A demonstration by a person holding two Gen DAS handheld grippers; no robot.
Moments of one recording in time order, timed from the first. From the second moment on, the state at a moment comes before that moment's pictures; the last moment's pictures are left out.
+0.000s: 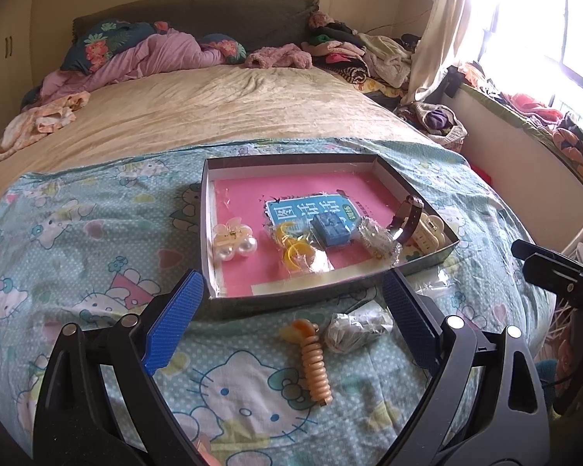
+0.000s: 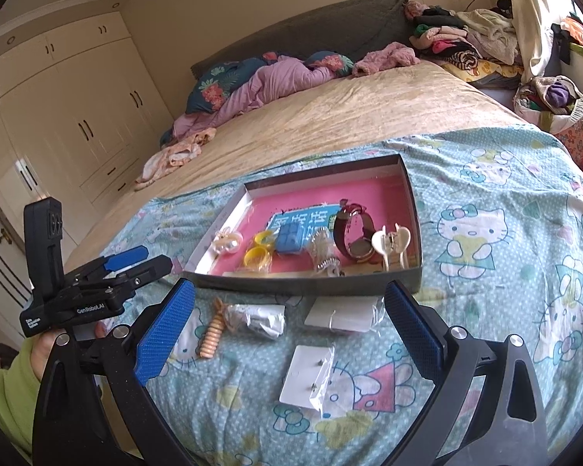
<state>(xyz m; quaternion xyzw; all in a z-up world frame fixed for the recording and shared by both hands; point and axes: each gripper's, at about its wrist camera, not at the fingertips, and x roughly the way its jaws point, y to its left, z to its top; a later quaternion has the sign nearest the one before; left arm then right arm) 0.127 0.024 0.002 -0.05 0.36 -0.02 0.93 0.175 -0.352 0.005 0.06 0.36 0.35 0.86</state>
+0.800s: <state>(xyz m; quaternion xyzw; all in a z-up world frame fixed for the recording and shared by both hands) 0.112 0.020 -0.041 -0.04 0.41 -0.04 0.91 0.161 -0.304 -0.073 -0.08 0.46 0.29 0.83</state>
